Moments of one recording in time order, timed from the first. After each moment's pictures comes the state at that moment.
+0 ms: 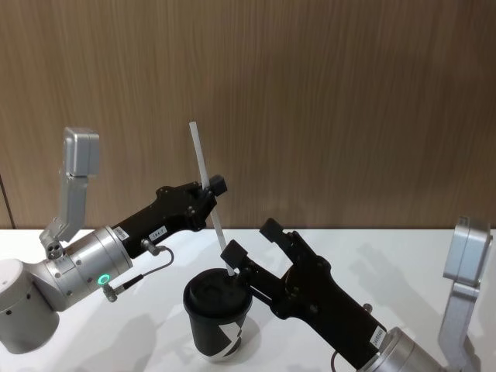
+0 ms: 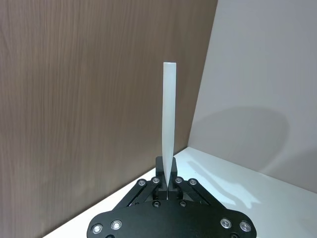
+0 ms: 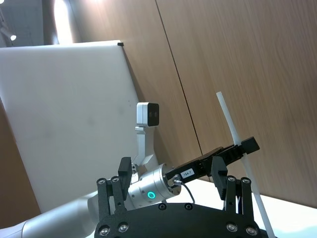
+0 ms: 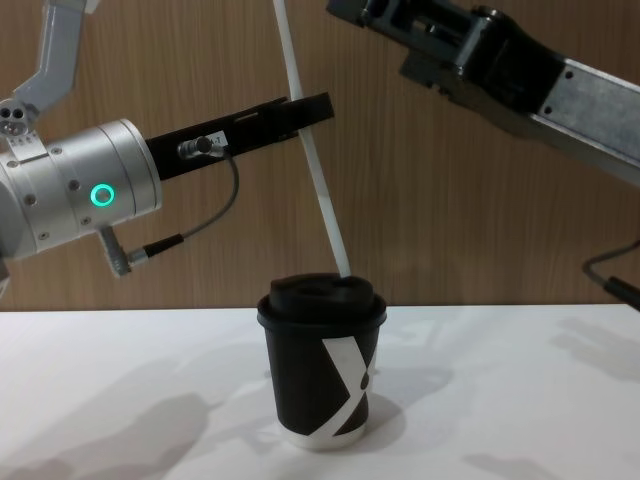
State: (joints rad) left arm -0.59 0.34 0.49 -1.23 -0.82 -0.02 -0.67; right arm 0.02 0.26 -0.31 -1.86 0.71 0.08 0.54
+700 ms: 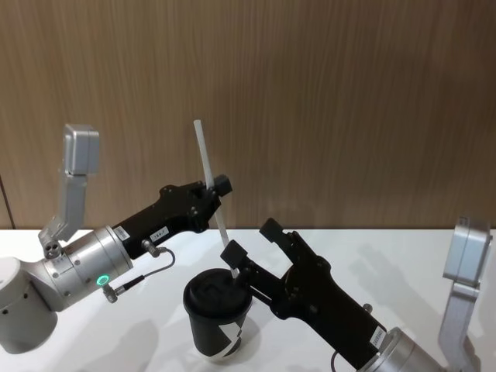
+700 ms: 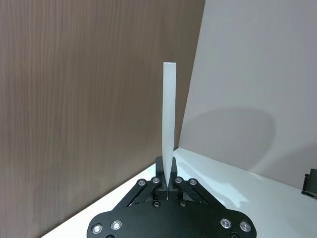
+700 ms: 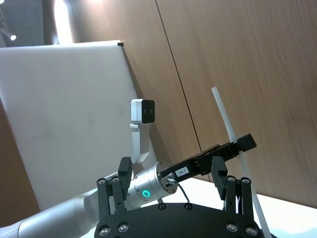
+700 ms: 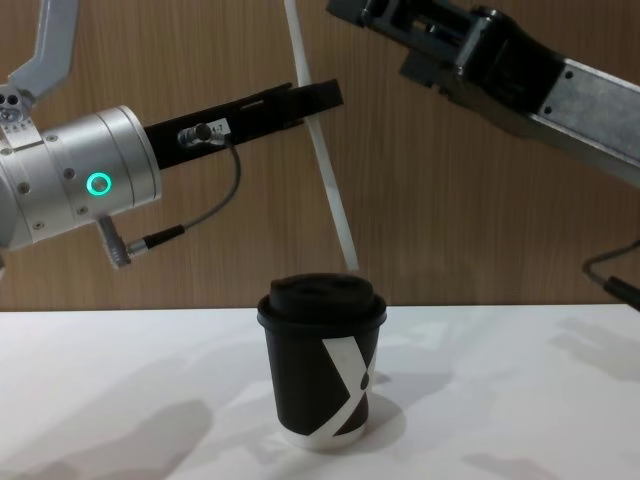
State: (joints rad) left arm -0.58 0.35 0.50 -1.27 -0.84 -0.01 -0.69; right arm 0.02 0.26 -0.31 -1.86 0.71 0.08 0.54
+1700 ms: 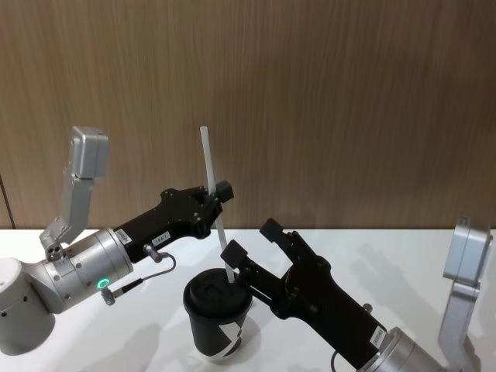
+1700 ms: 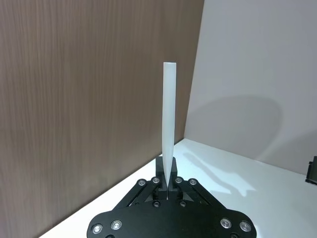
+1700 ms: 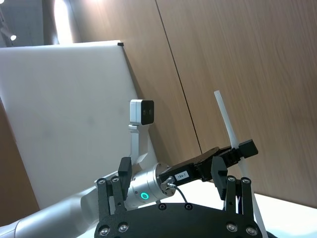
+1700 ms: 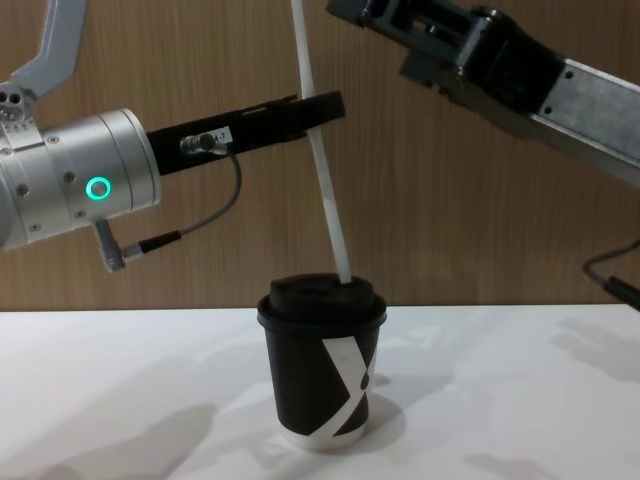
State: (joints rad) left arm -0.58 0.37 0.51 -1.31 -0.79 0.00 -0.65; right arm 0.02 0.26 -0.31 -1.86 0.71 0.08 0.54
